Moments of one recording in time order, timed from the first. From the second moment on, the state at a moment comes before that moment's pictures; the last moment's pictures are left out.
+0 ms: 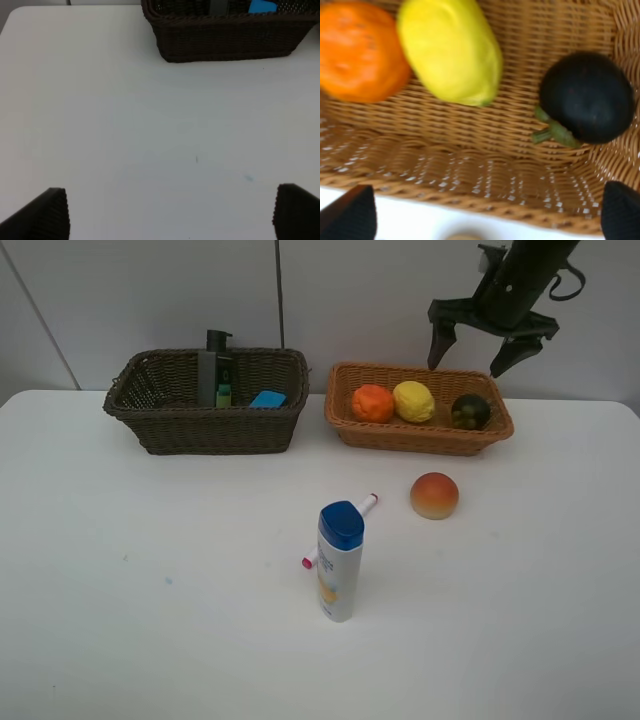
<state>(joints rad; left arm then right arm) -0.05 -0.01 -0.51 -0.02 1.06 -0.02 0.17 2.12 -1.95 0.07 1.21 0.08</state>
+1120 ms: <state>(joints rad) -0.05 -0.01 -0.51 -0.02 1.06 -0.02 0.34 2.05 -1.32 -0.07 0.83 0.08</state>
